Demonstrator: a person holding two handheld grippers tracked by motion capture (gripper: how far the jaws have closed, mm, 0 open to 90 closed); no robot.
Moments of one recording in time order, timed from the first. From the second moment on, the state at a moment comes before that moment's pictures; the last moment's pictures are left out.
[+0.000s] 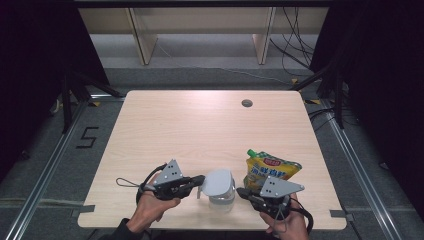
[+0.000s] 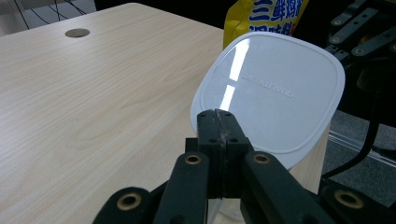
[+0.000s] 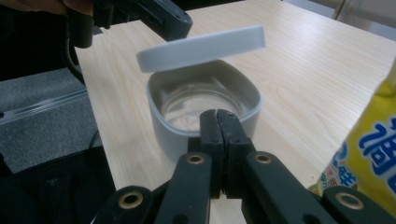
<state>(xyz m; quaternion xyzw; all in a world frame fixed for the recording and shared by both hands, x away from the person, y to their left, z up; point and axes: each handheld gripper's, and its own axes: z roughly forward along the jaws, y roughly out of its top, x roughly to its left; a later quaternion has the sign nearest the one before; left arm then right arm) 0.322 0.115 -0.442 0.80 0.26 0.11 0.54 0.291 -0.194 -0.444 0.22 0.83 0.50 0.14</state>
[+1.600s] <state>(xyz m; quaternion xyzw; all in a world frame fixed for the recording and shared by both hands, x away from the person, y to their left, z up) 0.299 0.170 -0.481 0.82 0.29 0.13 0.48 0.296 -0.120 -0.411 0.14 0.83 0.51 0.16</state>
